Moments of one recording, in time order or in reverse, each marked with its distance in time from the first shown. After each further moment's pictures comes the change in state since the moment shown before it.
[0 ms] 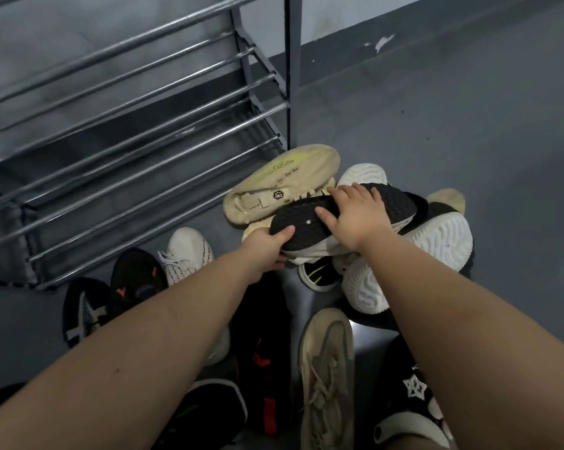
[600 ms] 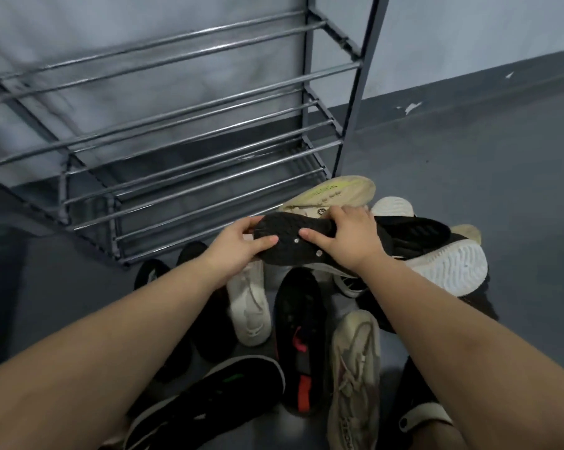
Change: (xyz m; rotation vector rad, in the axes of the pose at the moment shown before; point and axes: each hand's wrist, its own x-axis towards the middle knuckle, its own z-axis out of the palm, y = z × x) left_hand -0.115 -0.023 -0.120 -0.106 0.076 0.416; right_hand -0.074 -0.101 -0.030 0.175 0.190 -0.135
